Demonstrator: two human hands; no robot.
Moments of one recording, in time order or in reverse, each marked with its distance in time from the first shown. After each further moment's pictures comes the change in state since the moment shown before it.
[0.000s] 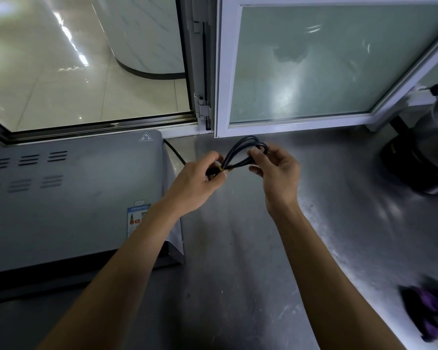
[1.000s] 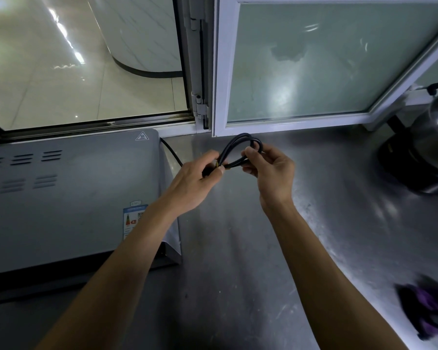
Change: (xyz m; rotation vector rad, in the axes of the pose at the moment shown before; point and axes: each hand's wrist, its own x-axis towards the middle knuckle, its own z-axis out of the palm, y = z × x) left_hand 0.001 0.006 0.000 -0.061 -0.005 0.002; right_hand 0.001 0.000 0.006 0.002 0.008 0.037
